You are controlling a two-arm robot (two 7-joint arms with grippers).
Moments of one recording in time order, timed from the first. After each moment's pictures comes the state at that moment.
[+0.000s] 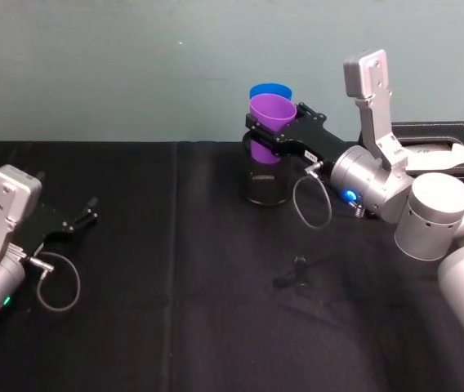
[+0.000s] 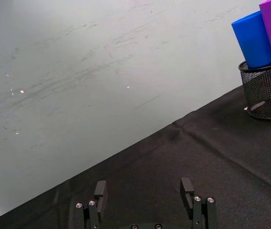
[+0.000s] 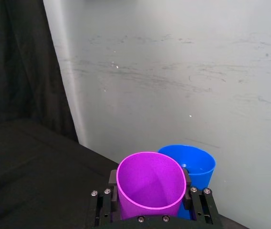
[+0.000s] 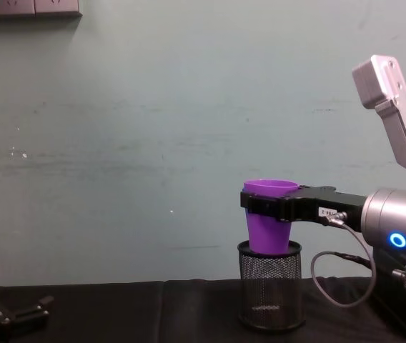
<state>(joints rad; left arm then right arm) -0.20 0.60 0.45 -1.41 -0.25 -0.12 0.03 0.57 0.20 -0.38 -1.10 0.32 0.00 0.42</state>
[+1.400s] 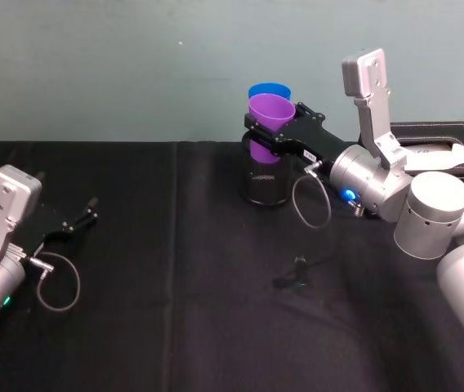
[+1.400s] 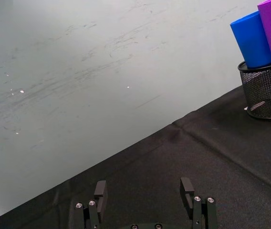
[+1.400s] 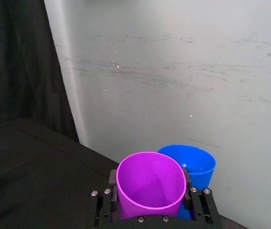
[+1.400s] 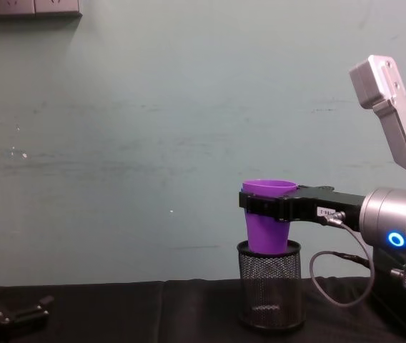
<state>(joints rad) -0.20 0.60 0.45 -1.41 -0.25 -0.12 0.03 0.58 0.20 -0.38 -1.09 0.32 0.00 0.42</state>
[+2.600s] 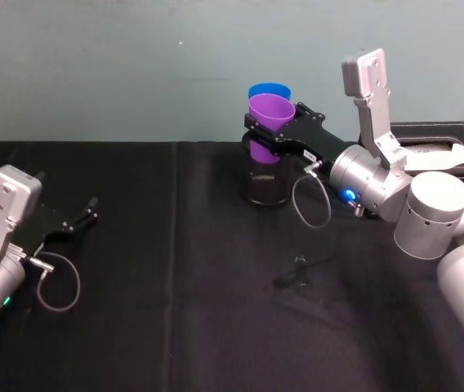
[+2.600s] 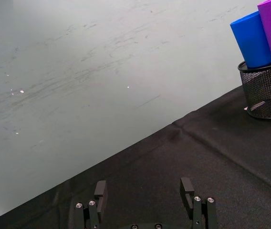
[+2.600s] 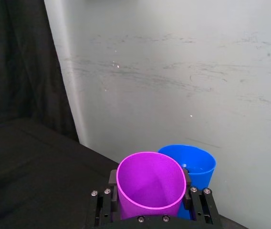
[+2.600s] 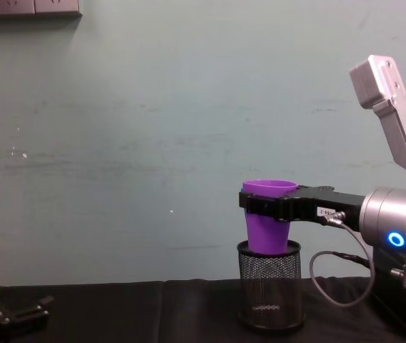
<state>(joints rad) -0.20 0.60 0.45 -1.41 -0.25 -0.12 0.03 0.58 0.20 -0.38 -1.09 0.32 0.00 0.42</state>
